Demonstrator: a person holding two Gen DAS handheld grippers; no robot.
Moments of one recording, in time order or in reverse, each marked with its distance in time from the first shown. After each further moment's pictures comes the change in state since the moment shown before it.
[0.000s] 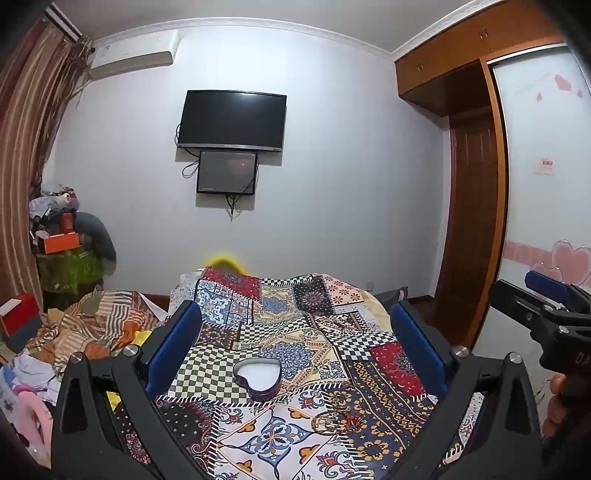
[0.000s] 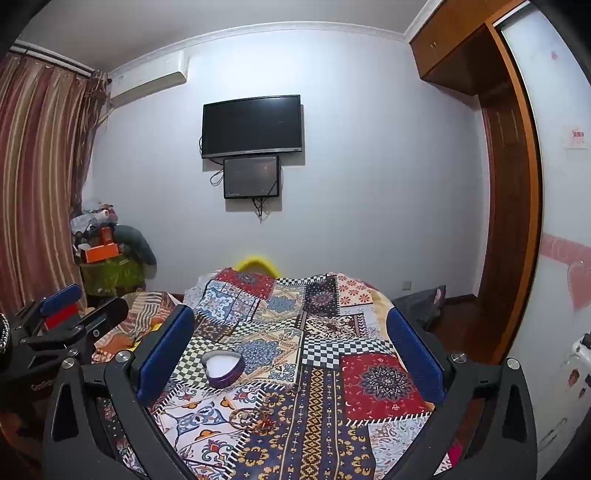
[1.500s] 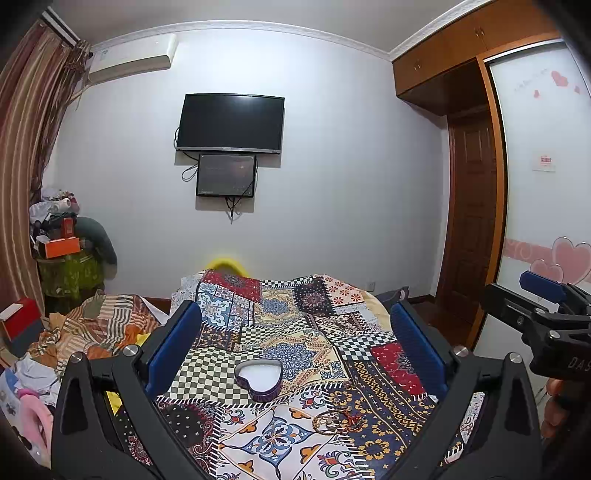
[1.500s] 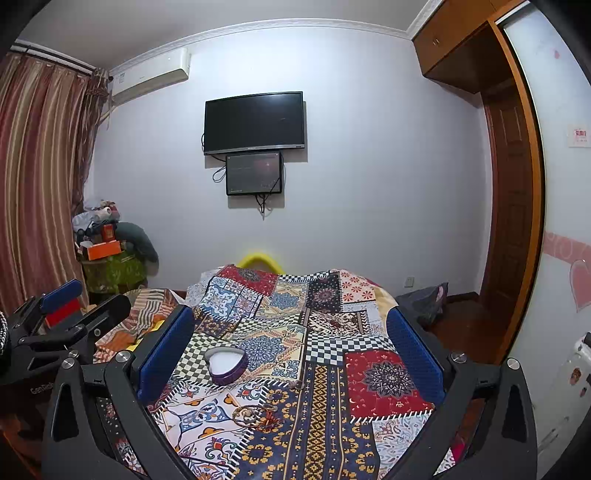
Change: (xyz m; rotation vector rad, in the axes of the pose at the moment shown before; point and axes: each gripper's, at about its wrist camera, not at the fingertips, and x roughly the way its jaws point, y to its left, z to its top) left arm -0.003 -0.006 0.000 0.017 -0.006 0.007; right arm 0.002 -0.001 0.003 0.002 0.020 0.003
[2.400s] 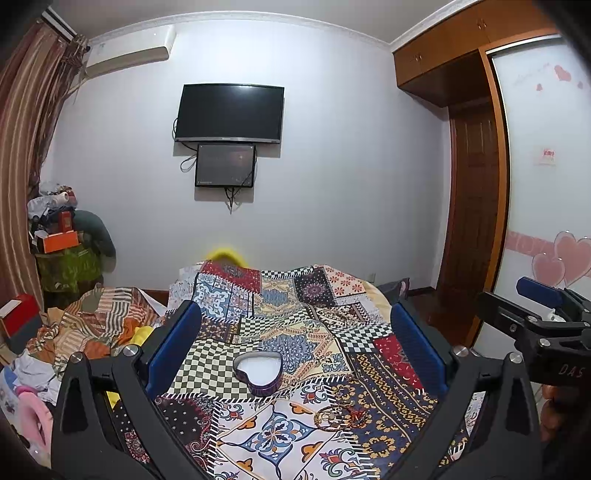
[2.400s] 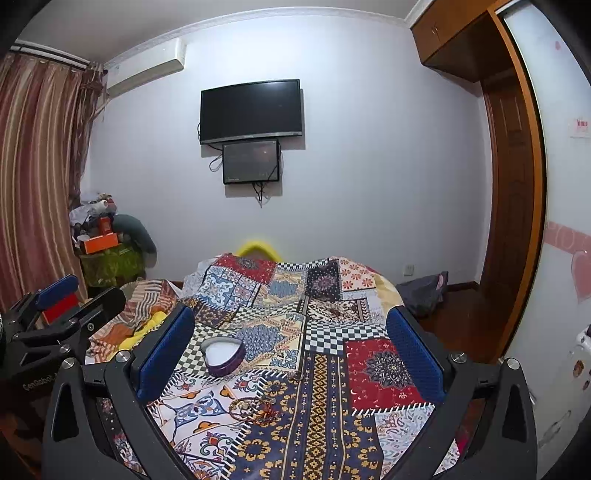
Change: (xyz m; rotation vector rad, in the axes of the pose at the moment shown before) left arm 0.016 0.005 -0.006 -0.001 0.042 -0.004; right arm 0.016 -0.005 -0.015 0.019 0.056 -0.005
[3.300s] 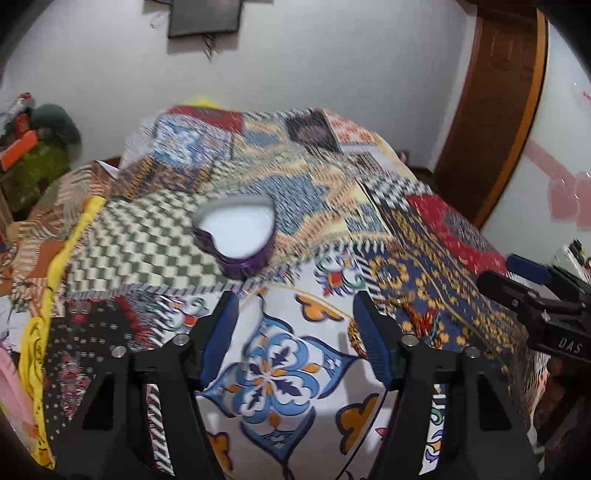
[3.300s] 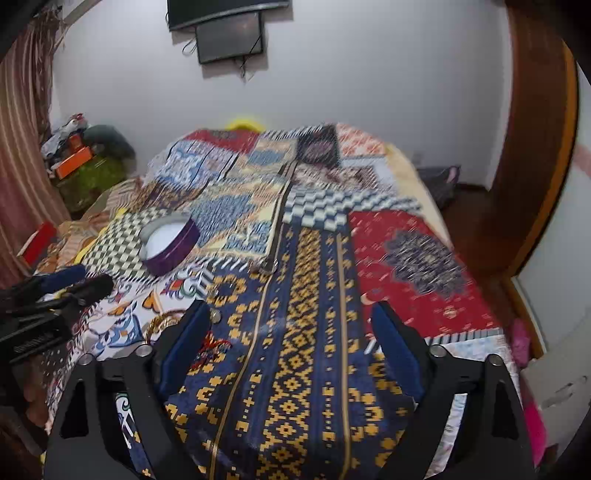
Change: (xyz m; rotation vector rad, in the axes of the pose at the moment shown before) left arm 0.169 0.023 -0.131 -0.028 0.586 -0.086; right arm 0.137 -0.044 -0.096 0.047 0.501 0.053
